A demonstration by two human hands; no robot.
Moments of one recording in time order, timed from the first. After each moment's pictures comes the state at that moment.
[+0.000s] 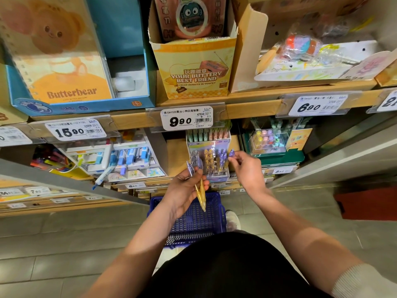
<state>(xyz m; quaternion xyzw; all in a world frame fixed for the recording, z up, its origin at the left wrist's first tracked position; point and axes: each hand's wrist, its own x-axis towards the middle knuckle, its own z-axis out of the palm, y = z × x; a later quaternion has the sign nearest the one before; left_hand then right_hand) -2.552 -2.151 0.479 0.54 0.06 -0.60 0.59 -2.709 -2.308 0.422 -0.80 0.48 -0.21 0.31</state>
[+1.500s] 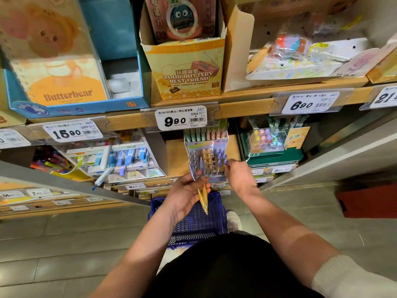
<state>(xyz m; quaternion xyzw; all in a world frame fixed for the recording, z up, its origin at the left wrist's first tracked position) -2.566 -2.149 0.487 0.55 0.05 -0.60 0.58 -2.695 -2.296 0.420 -0.83 0.51 0.04 0.23</state>
